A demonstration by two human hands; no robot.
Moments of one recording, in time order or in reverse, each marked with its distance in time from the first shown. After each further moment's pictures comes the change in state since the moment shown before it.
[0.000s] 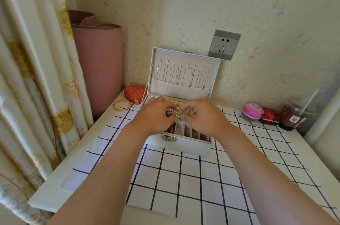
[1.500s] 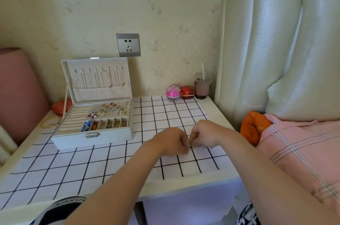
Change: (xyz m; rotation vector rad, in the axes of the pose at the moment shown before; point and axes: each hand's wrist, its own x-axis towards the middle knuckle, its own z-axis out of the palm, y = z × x) left_hand -0.049 0.234 0.133 -0.001 -0.595 0.225; right_hand -0.217 0.121 -0.108 0.018 -0.377 0.558
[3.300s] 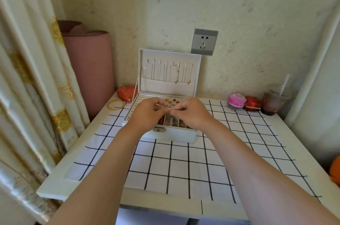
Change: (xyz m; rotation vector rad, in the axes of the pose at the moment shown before) left_hand -0.099 -0.194 -0.110 -0.465 0.706 -0.278; right_hand 0.119 -0.220 0.049 0.422 0.281 -0.420
